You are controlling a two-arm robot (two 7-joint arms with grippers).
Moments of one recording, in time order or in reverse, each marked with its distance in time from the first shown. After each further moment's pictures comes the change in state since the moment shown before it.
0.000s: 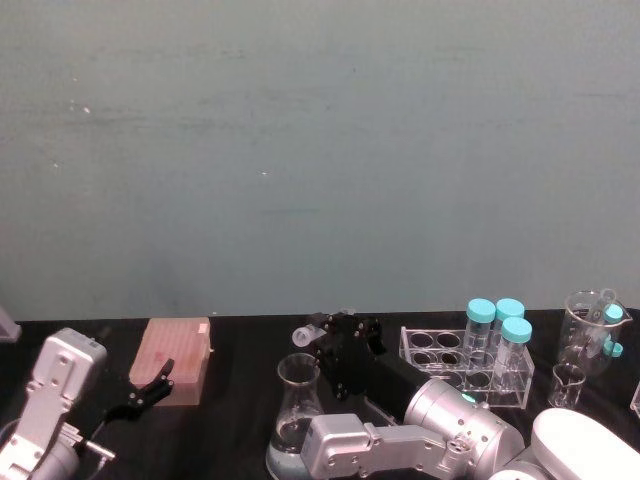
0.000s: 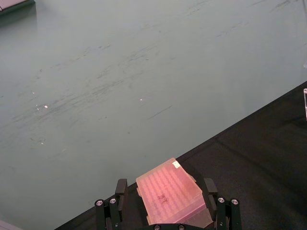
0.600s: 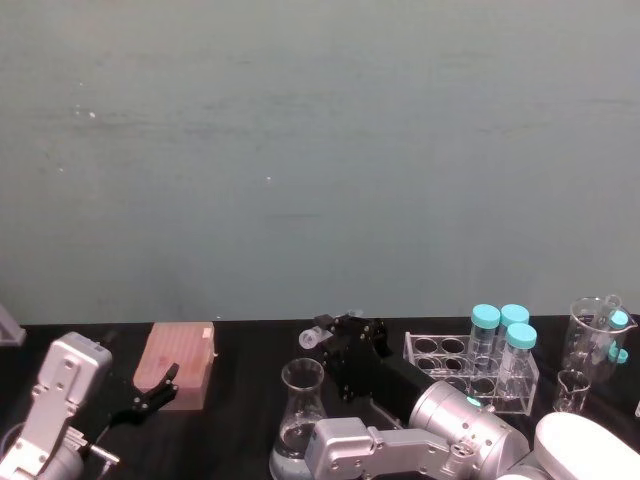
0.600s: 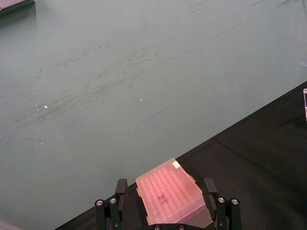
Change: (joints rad) left arm 0.000 0.000 0.000 0.000 0.000 0.000 0.000; right arm 0.012 -0.001 -0.008 0.014 -0.018 0.008 -0.016
